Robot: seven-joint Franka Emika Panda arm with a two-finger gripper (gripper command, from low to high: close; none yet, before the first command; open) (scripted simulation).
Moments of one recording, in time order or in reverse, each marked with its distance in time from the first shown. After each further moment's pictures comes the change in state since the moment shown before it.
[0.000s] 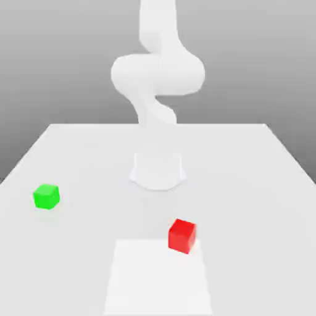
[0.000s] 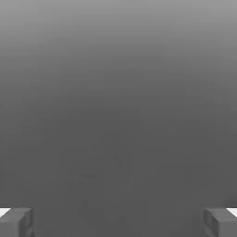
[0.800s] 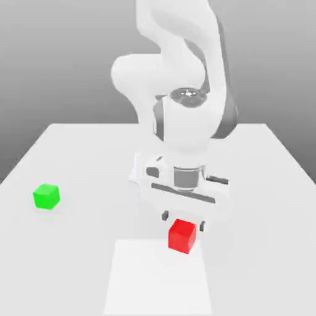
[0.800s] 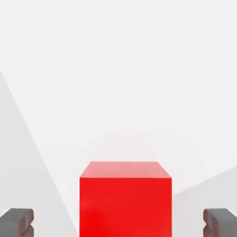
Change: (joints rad) arm -0.023 0.796 0.184 -0.568 -0.068 0.646 0.596
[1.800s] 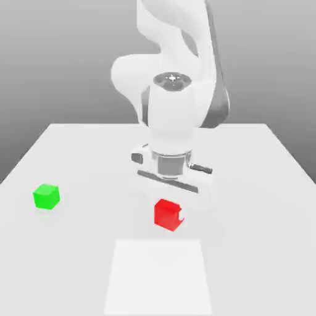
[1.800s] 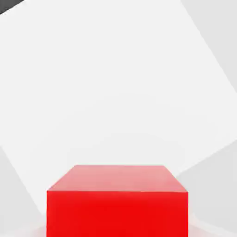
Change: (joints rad) arm -0.075 -0.251 -0.186 -0.016 0.040 -0.222 -0.040
